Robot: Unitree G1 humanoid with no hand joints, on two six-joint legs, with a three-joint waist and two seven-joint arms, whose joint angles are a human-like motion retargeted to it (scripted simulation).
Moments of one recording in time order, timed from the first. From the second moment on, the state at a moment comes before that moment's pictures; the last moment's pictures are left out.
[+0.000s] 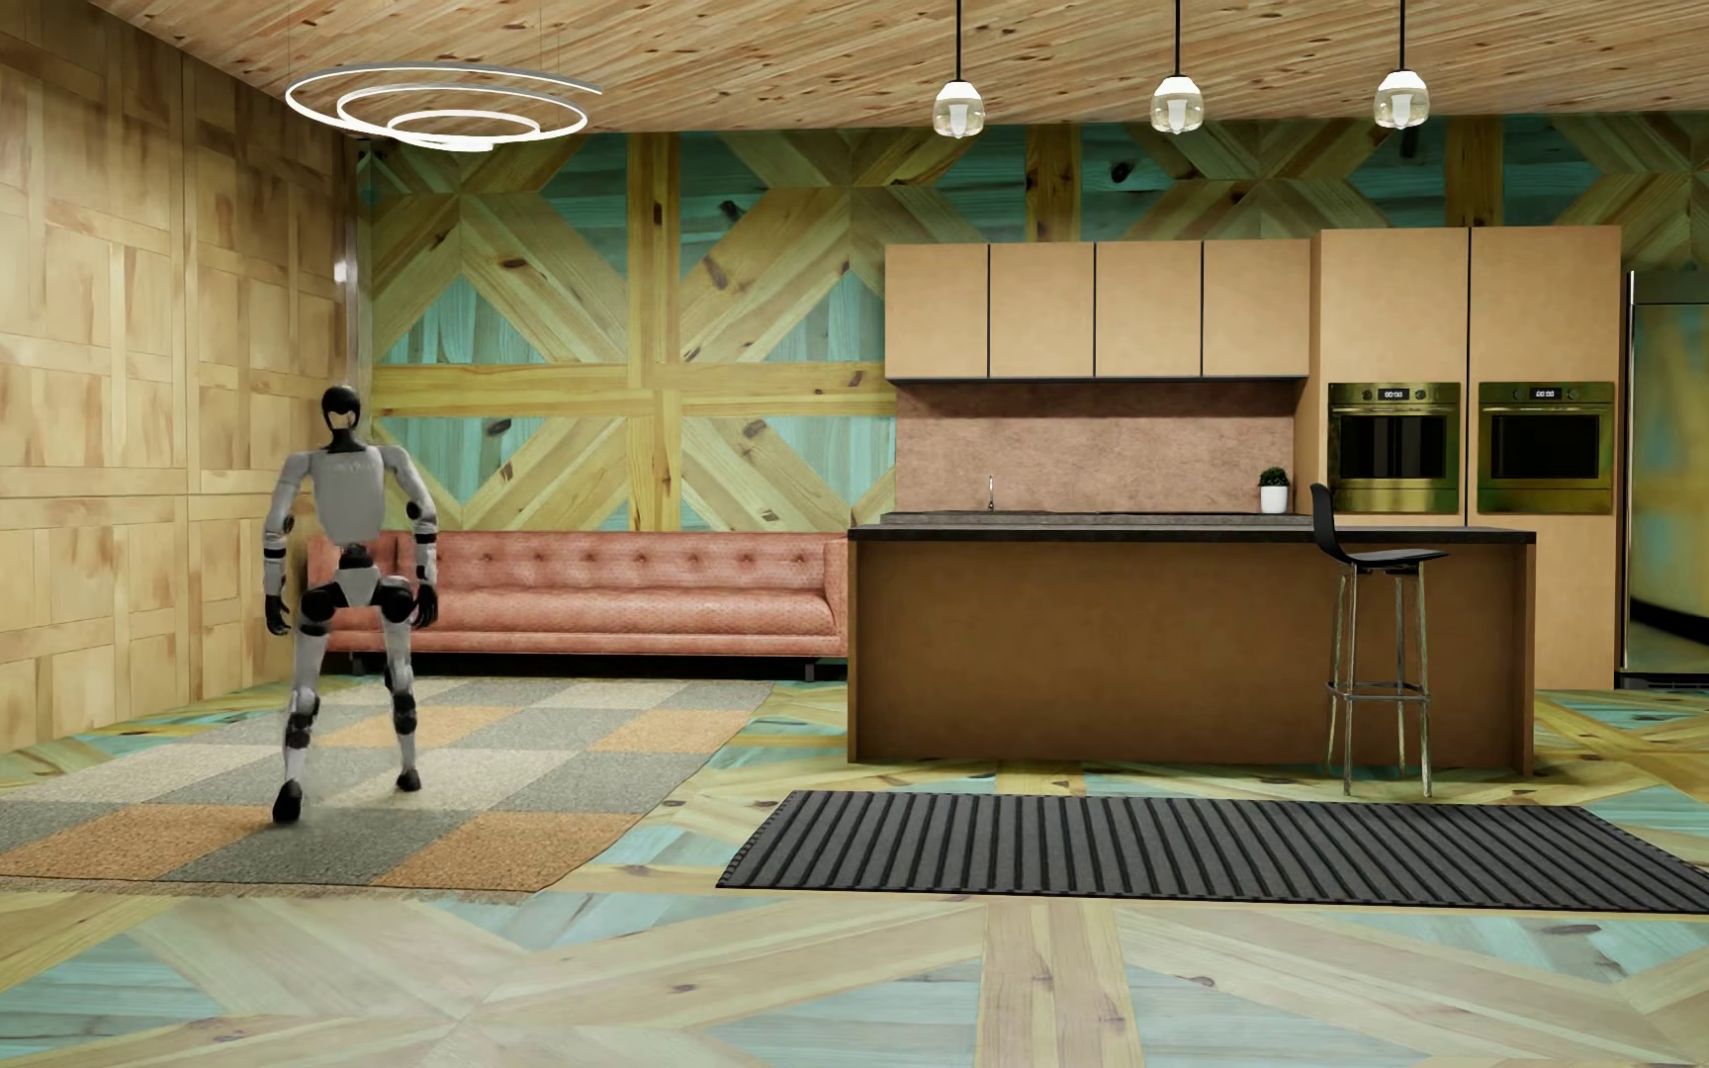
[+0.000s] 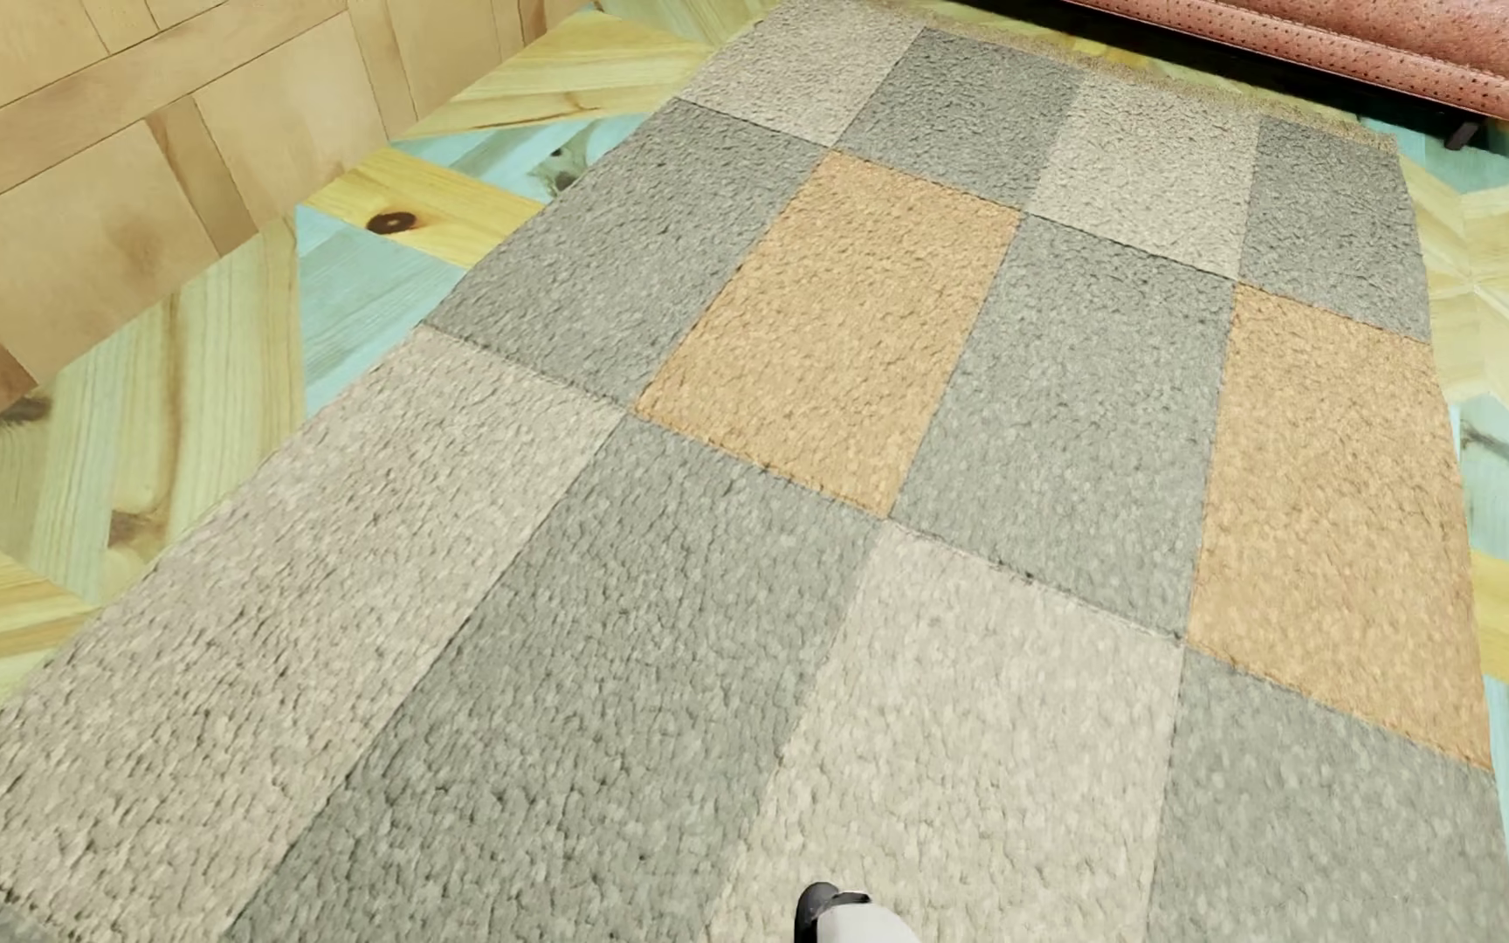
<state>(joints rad) 0.27 -0.53 -0.03 0.23 -0.03 -0.02 0.00 0.00 0.09 0.56 0.57 0.30 0.37 -0.31 -0.09 0.41 -0.38 0.00 0.00 -0.34 0.73 0.75 0.91 0.00 0.00 0.00 0.00 0.00 0.00</state>
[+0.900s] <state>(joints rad) -0.12 -0.19 0.06 -0.02 0.05 0.09 0.00 0.00 0.12 0.66 1.35 0.36 0.26 -0.23 0.09 0.34 -0.40 0.00 0.00 -0.45 0.53 0.75 0.76 0.00 0.00 0.00 0.00 0.00 0.00</state>
